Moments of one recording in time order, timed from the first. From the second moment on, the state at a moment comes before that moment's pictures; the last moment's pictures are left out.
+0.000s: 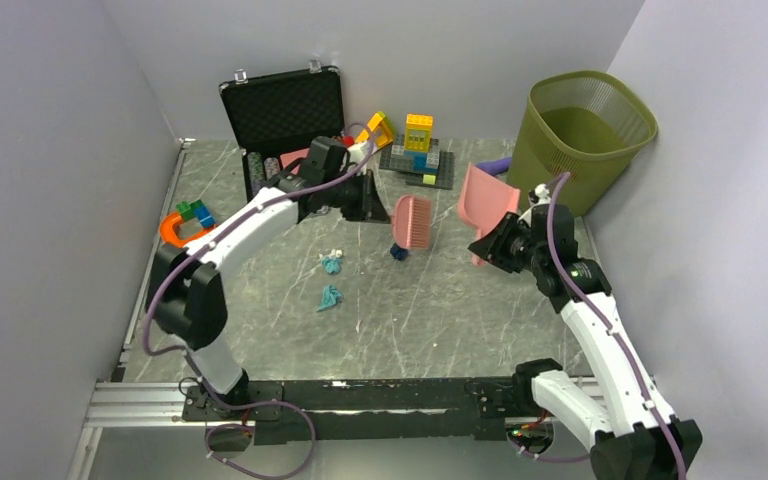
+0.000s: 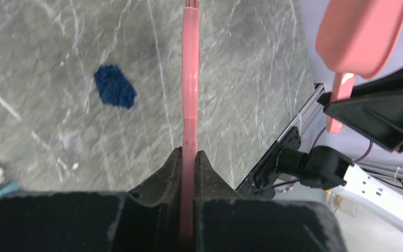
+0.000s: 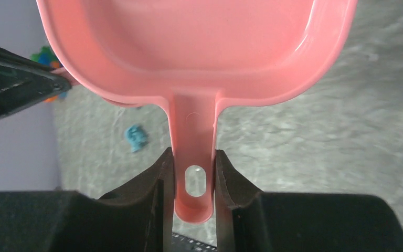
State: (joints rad) left arm -0.52 1.65 1.42 -0.48 0.51 -0.50; right arm 0.18 0.91 0.86 -0.58 -0.27 0.65
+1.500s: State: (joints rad) left arm -0.45 1.22 1.38 -1.03 -0.32 -0.38; right arm 0.88 1.17 0.93 -0.96 0.01 0.62
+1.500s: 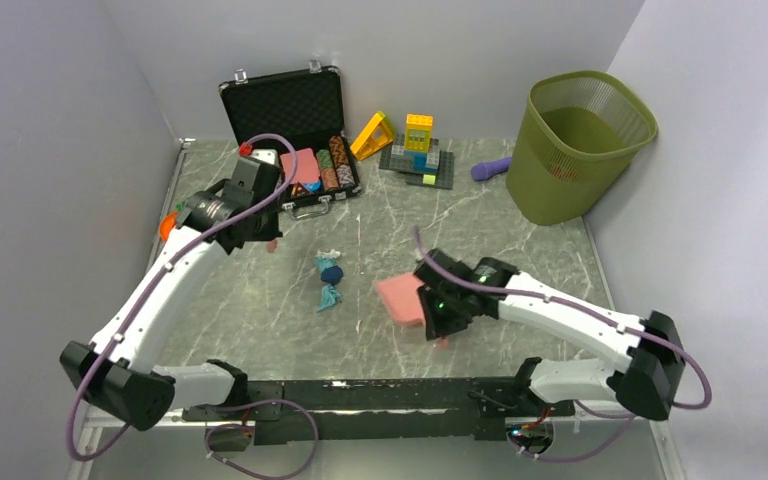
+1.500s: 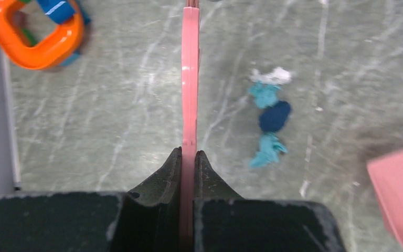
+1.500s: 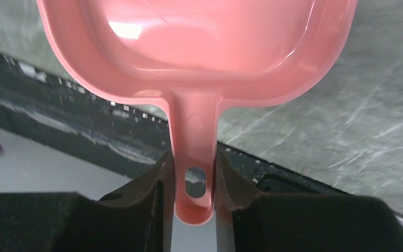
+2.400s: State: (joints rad) left arm -0.54 2.00 1.84 -1.06 -0.39 0.06; right arm 1.24 1.71 1.23 -1.03 -0.11 0.54
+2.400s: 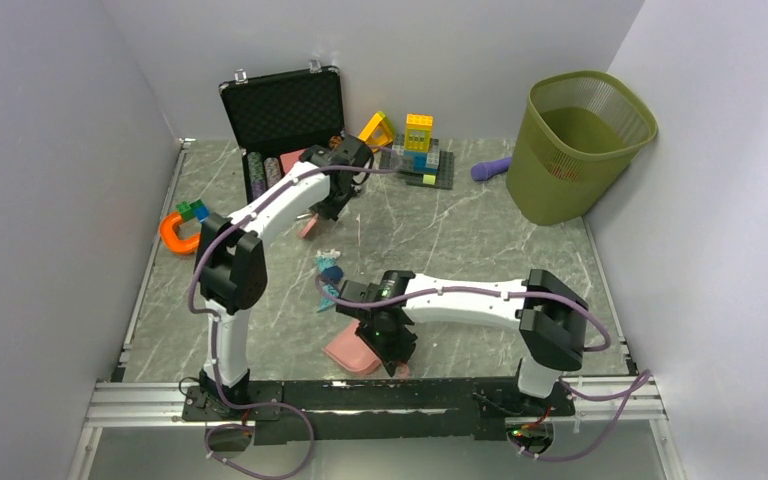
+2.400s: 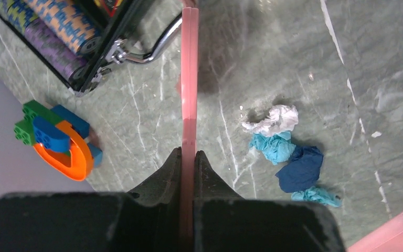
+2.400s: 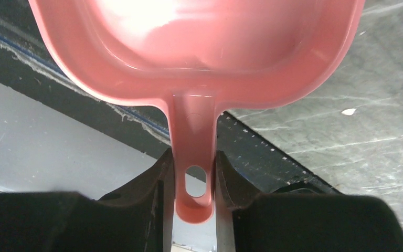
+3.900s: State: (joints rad) left arm -0.69 1.76 1.82 -1.32 -0.12 -0.16; right arm 1.10 1.78 1.20 -0.93 -0.10 0.38
